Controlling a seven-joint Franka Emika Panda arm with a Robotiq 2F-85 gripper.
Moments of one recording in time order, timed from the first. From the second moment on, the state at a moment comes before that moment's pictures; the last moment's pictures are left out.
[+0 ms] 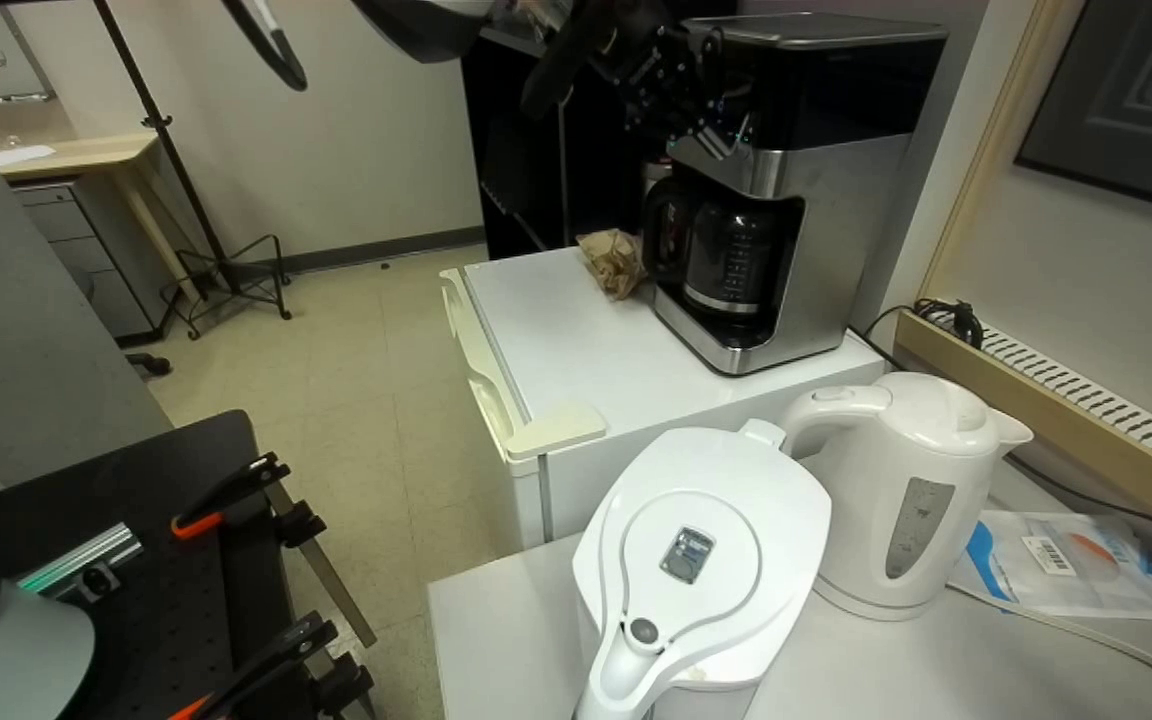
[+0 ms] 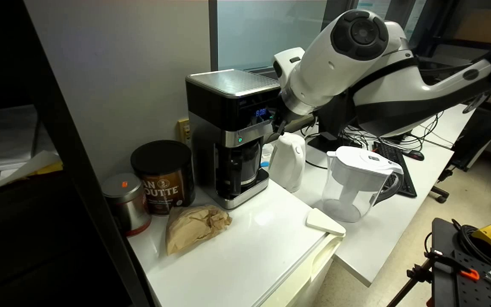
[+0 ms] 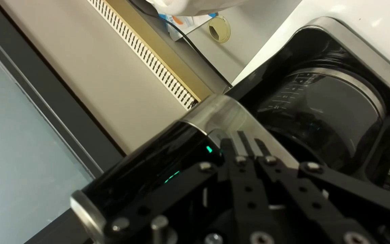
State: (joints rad) arm 0.06 0.22 0.10 -2.00 -1.19 2.46 0.61
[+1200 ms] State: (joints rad) arm 0.09 0.06 0.10 -2.24 -1.46 2.50 0.69
